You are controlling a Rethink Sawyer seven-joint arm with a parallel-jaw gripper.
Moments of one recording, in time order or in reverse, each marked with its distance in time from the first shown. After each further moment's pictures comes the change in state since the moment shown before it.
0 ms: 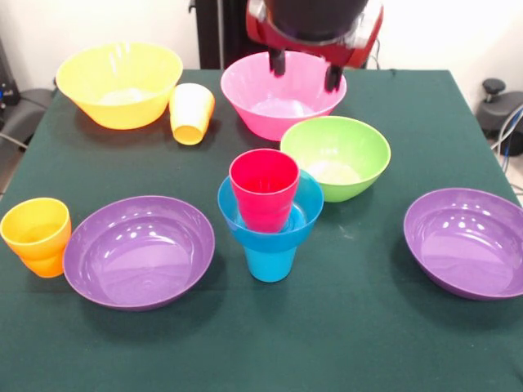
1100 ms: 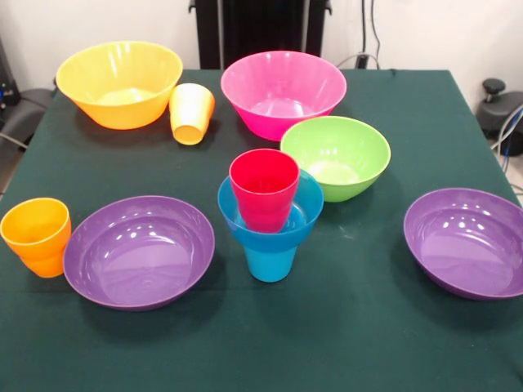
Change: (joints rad) arm 0.166 -0.292 -0.080 0.504 0.222 -0.166 0.110
